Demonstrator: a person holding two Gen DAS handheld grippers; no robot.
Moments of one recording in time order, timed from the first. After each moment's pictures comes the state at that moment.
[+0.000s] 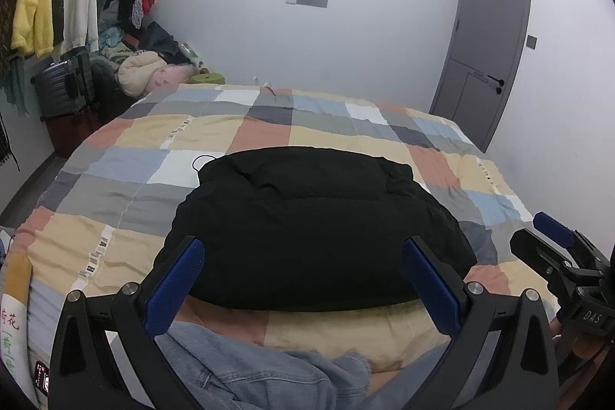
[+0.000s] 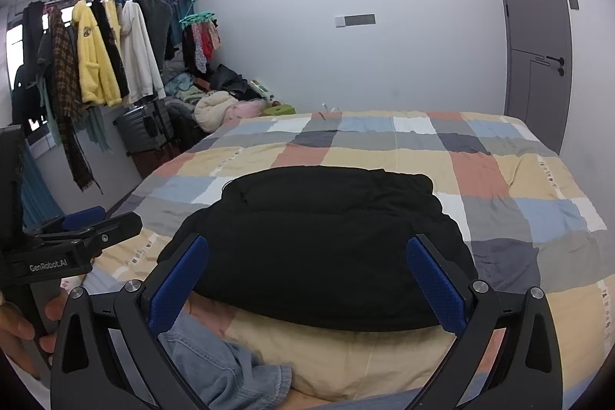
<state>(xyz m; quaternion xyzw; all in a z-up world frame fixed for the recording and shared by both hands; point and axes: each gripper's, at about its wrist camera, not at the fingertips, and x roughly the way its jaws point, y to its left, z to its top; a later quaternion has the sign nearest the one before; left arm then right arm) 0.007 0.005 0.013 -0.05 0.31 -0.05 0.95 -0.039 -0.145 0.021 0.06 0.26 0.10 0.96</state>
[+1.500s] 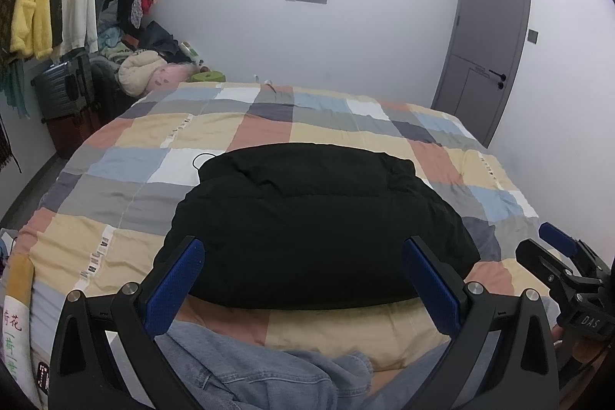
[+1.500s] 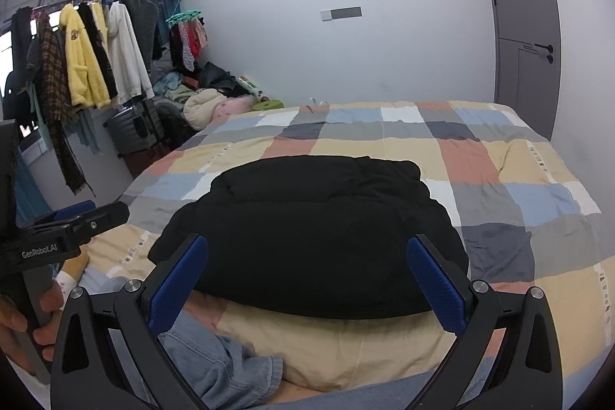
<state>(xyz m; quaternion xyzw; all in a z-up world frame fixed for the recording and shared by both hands) 0.007 0.005 0.012 -0.04 0.32 -0.05 0.95 -0.049 -0.151 0.012 0.08 0.28 0.07 0.96</state>
